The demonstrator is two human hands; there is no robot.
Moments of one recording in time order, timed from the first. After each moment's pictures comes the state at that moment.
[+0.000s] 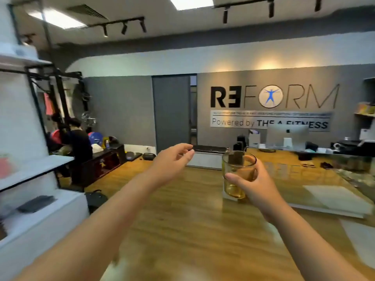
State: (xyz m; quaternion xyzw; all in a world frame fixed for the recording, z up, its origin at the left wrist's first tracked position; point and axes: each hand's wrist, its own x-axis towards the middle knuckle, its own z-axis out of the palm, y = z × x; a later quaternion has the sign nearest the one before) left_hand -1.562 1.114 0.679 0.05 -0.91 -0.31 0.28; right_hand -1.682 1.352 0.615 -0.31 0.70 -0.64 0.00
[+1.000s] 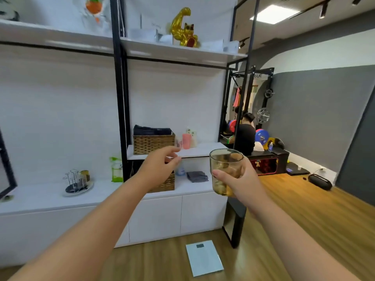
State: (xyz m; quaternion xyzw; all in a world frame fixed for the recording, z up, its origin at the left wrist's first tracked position) left_hand -1.395 0.727 0.626 0.53 -0.71 -0.14 0.44; right_hand -1.664 0.755 0.607 -0.62 0.46 -0.54 0.33
